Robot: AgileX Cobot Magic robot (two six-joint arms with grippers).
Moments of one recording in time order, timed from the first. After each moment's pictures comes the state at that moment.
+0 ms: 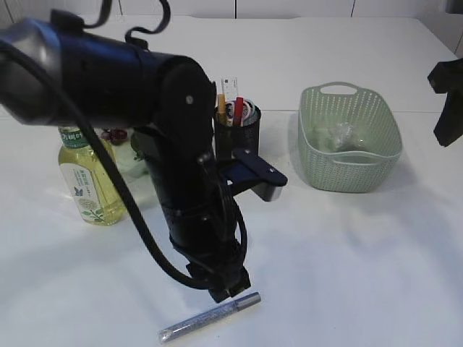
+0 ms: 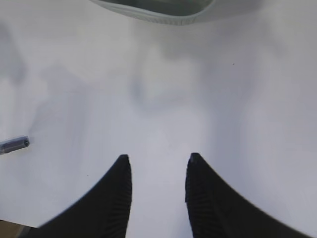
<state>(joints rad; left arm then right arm) -0.81 1.95 -1.37 -0.22 1.03 0.29 0.07 1.49 -1.34 0.11 1.24 -0.07</state>
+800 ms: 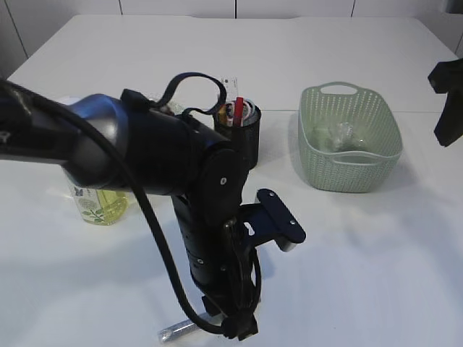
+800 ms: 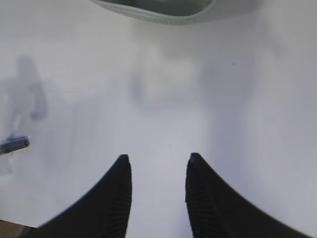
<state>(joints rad) -0.90 2.05 -1.31 -0.08 0.82 0.29 0.07 1.49 -1.34 0.11 1.24 -0.07</state>
